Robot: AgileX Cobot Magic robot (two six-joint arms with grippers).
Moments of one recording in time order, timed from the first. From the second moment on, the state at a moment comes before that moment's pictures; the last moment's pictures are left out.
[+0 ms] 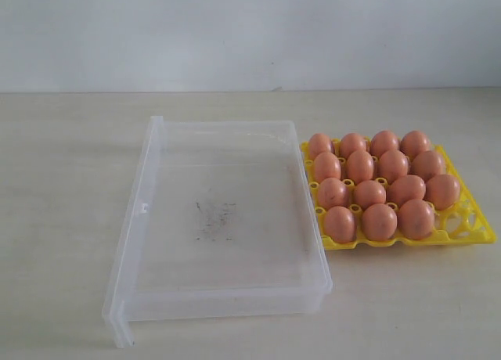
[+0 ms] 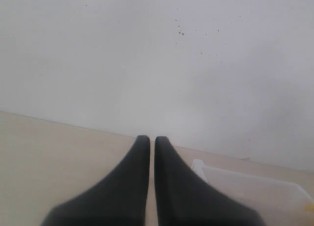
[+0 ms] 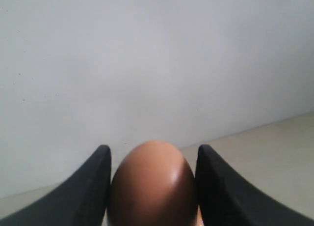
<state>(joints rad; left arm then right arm) 0.02 0.00 0.00 -0.40 0.00 0.18 1.05 0.57 -0.36 -1.67 0.97 2.08</state>
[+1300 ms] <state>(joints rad) 0.02 0.00 0.00 -0.40 0.00 0.18 0.35 1.44 -0.21 0.52 -0.85 -0.09</state>
